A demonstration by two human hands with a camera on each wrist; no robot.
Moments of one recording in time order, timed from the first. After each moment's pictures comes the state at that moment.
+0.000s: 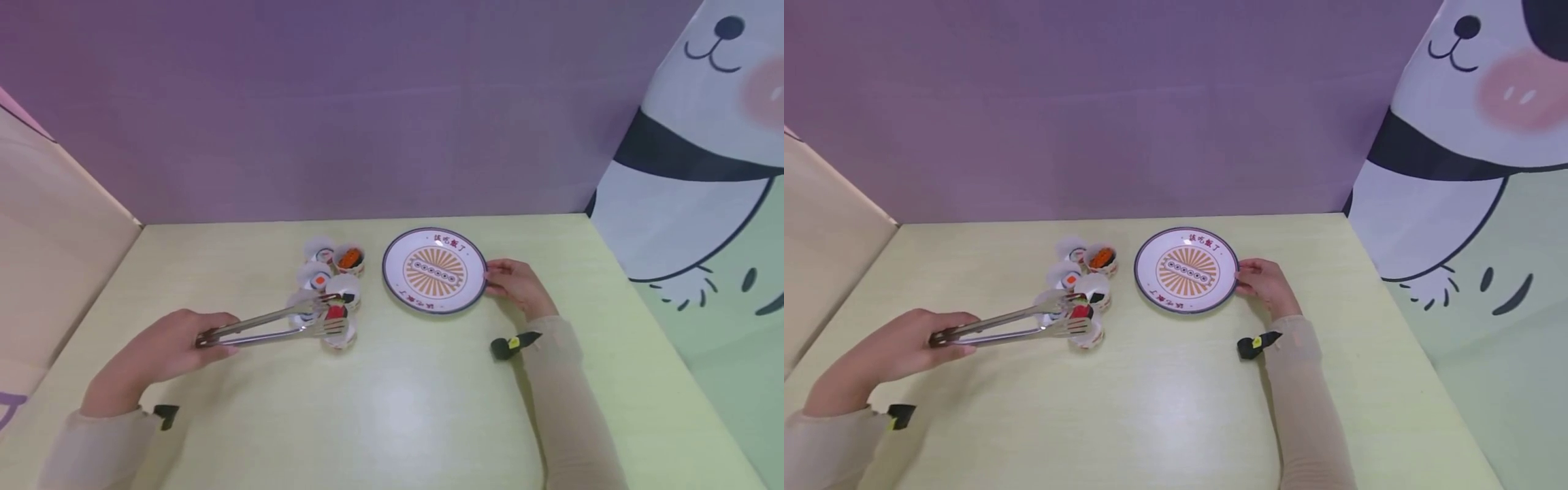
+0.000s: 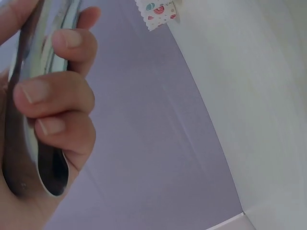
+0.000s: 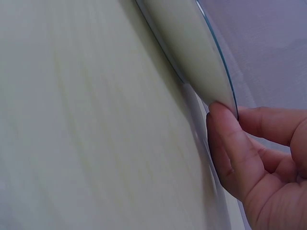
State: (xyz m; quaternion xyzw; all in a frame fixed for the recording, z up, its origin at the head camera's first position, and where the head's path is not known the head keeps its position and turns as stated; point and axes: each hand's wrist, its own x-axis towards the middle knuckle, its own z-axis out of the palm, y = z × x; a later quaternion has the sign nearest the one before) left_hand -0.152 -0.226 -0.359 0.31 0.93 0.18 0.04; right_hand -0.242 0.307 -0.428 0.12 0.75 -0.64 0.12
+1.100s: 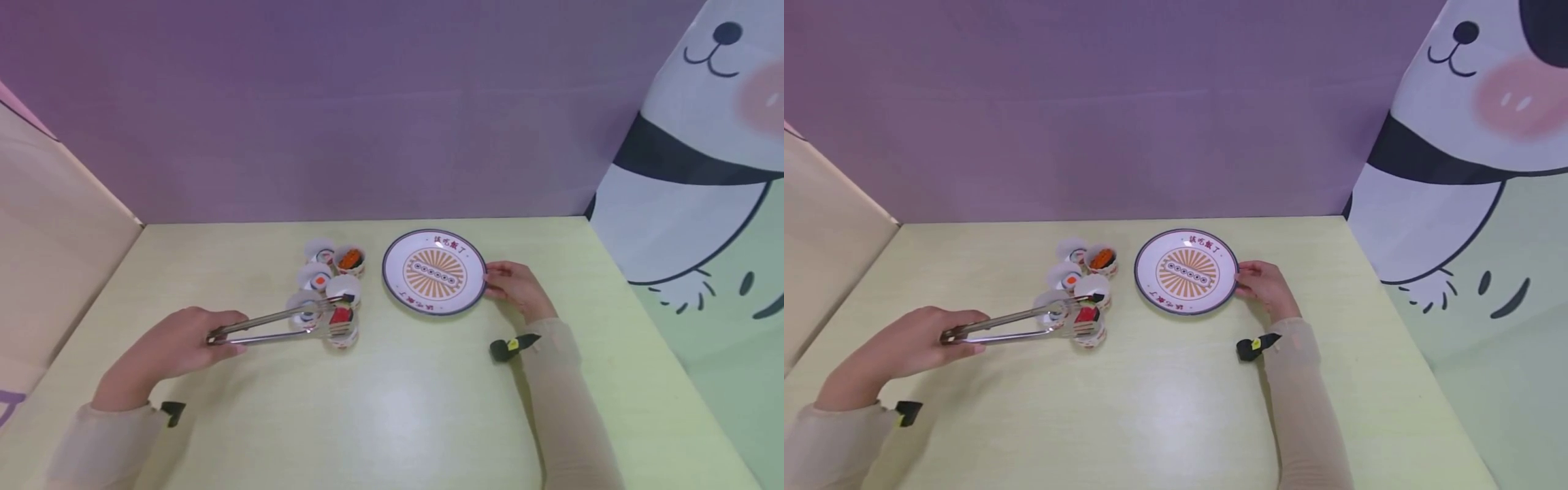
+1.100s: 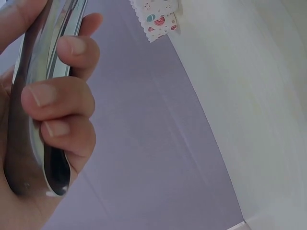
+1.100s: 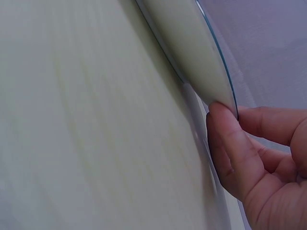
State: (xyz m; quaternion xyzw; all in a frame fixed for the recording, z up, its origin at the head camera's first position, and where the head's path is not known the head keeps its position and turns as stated) left_hand -0.153 -0.217 -0.359 0.31 0.94 0.16 0.04; right_hand -0.241 0.307 -0.429 0.11 0.75 -0.64 0.11
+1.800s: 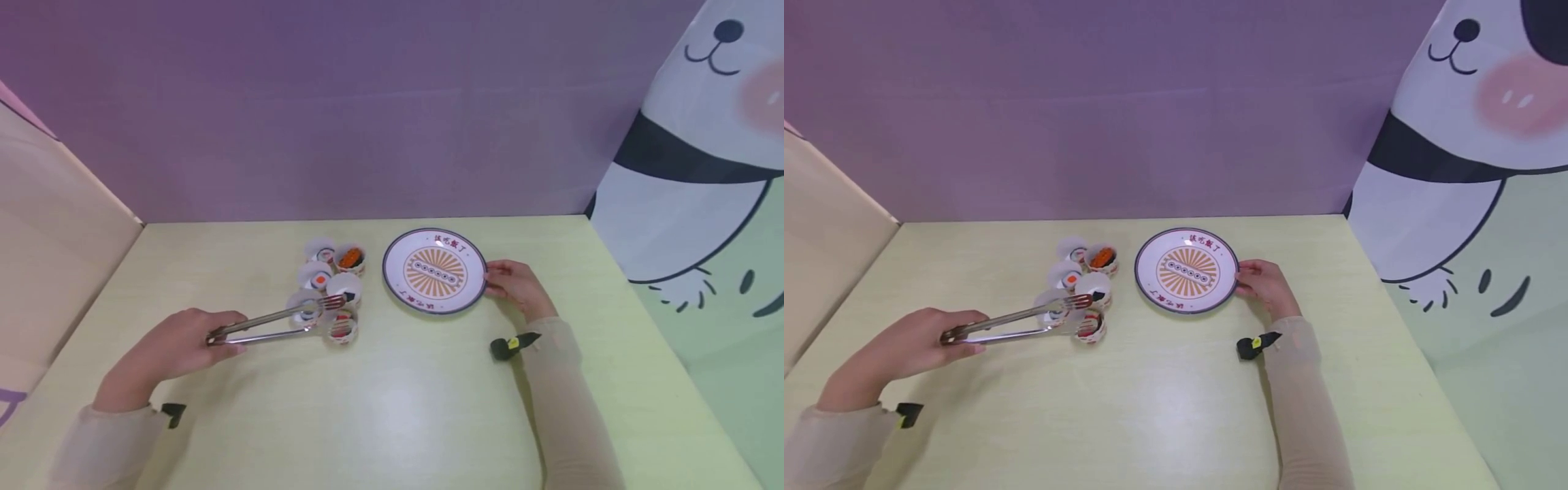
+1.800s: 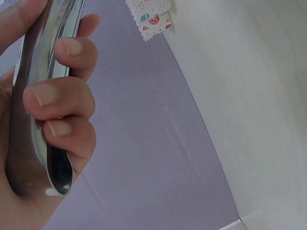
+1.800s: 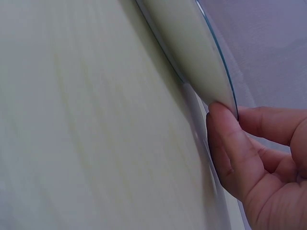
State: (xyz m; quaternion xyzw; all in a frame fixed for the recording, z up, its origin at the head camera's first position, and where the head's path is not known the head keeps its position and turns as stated) left_hand -0.154 -0.219 -0.363 0.30 0.94 0.15 0.04; right_hand -0.242 0.307 -0.429 0.12 0.75 -0.64 0.12
